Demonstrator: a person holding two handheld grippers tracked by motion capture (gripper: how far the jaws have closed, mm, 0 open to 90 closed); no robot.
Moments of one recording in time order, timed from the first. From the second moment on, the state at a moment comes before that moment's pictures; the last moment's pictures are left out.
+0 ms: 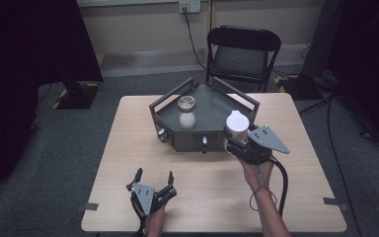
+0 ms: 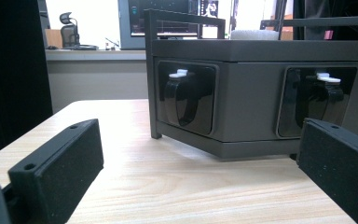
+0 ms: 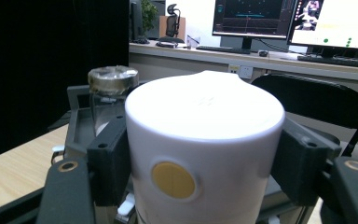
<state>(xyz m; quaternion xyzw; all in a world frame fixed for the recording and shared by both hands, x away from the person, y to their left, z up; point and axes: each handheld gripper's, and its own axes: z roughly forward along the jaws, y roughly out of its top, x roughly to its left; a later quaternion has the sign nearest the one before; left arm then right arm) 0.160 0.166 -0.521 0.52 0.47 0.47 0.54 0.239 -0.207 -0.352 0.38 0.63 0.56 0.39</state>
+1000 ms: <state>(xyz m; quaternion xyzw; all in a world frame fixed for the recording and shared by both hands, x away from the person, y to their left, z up) 0.160 0.167 -0.521 0.52 0.46 0.47 0.54 0.305 -0.162 -0.319 0.41 0.62 0.54 0.41</state>
